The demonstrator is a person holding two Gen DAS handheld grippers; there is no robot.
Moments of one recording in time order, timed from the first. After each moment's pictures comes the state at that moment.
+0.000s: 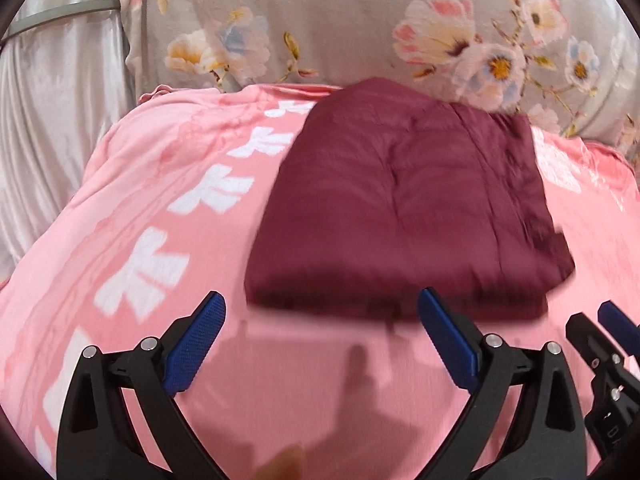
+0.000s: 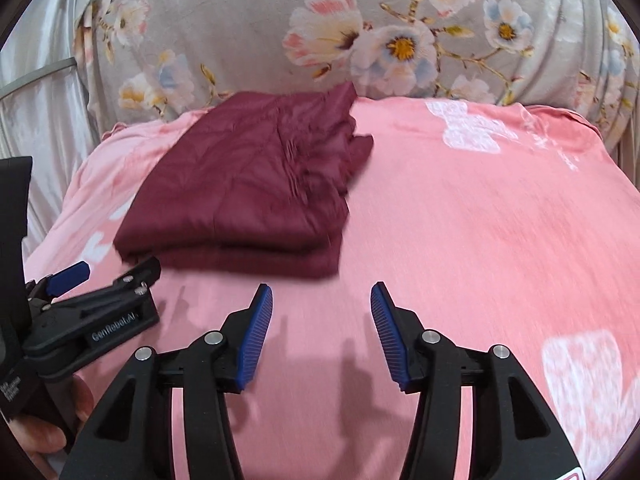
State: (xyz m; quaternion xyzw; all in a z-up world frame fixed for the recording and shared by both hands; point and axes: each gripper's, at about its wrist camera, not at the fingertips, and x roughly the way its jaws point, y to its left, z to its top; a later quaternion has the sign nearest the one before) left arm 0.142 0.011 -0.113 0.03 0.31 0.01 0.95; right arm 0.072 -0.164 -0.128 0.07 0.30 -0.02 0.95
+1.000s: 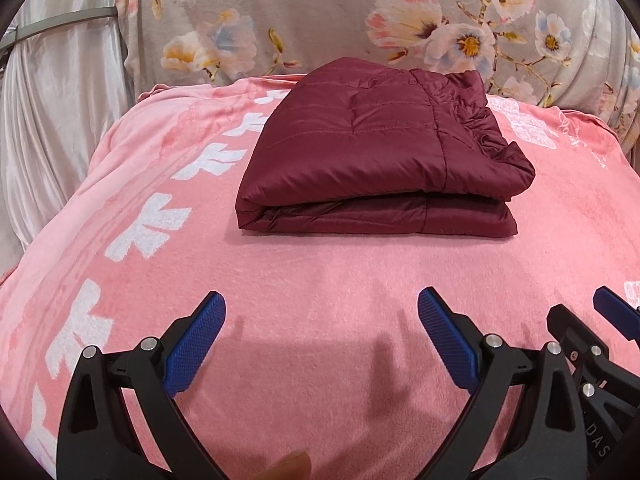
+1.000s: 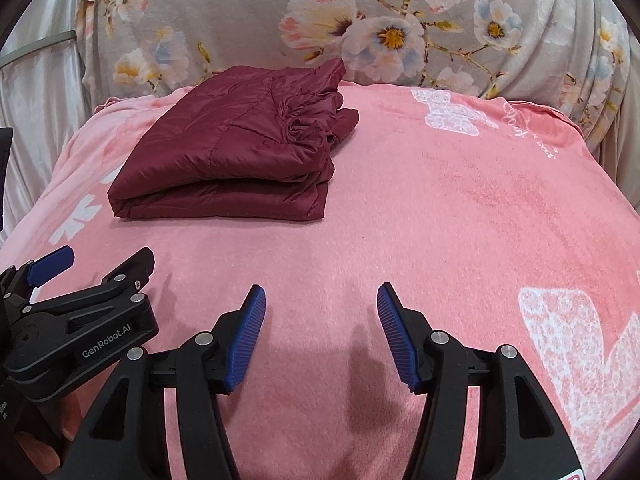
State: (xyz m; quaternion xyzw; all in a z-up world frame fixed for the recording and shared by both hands) left arm 0.086 -0.005 -0.134 0.05 0.31 0.00 0.95; right arm 0.046 -0.159 -0.146 0.04 0.31 -0.04 0.95
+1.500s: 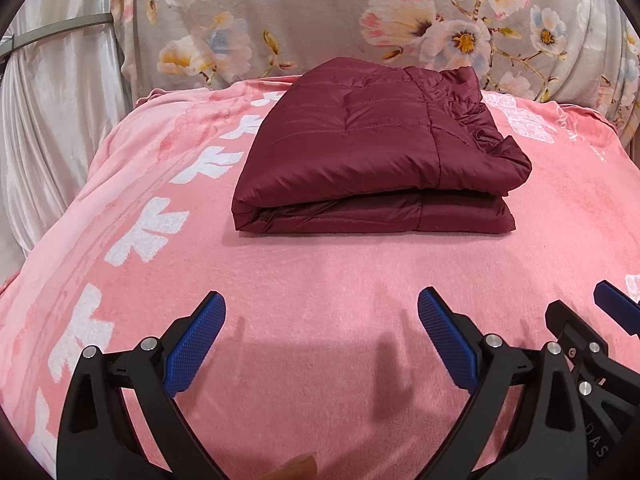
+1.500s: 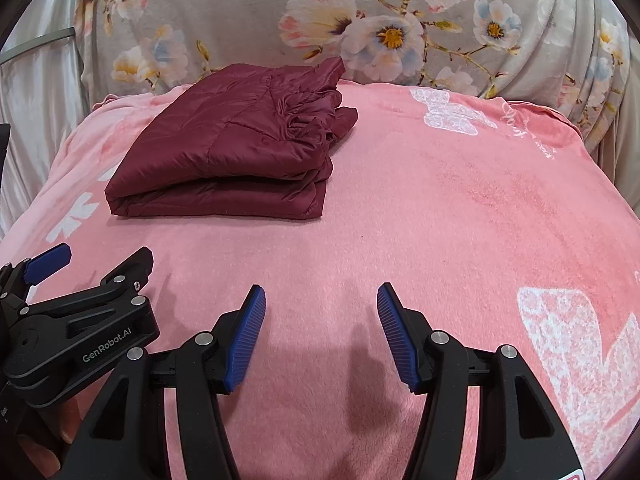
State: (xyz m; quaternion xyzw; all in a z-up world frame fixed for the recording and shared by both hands) left arm 0.085 -0.008 -0.134 0.06 0.31 0.00 0.95; right arm 0.045 -0.158 -0.146 0.04 0.32 -0.05 0.95
